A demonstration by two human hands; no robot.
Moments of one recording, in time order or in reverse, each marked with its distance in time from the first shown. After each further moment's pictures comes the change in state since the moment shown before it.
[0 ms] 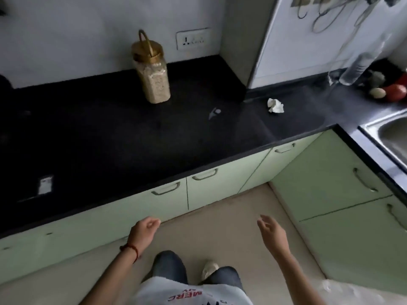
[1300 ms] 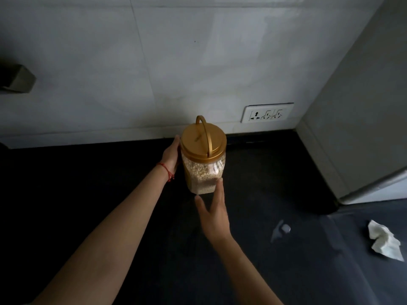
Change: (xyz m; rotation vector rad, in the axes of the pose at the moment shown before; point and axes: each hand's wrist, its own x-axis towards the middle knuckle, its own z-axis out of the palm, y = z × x) left_hand 0.404 0.314 -0.204 -0.829 0.134 0.084; right_hand 0.201 -0.450 0.170 0.183 -0.364 -0.562
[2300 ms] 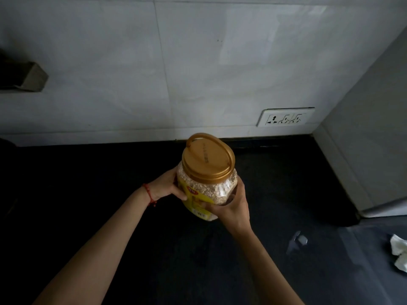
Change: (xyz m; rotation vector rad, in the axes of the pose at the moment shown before) left_hand -0.016 -0.023 -0.077 0.441 -0.619 0.062; right_hand 0.038 0.007 -0.005 0.128 0.047 -0.006
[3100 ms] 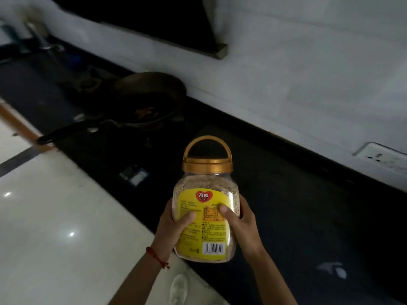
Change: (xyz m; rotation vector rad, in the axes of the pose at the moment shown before) left_hand -0.260 -0.048 0.231 -0.576 1.235 0.148; right_hand -0.156 -0.028 0.001 0.299 -0.877 0.101
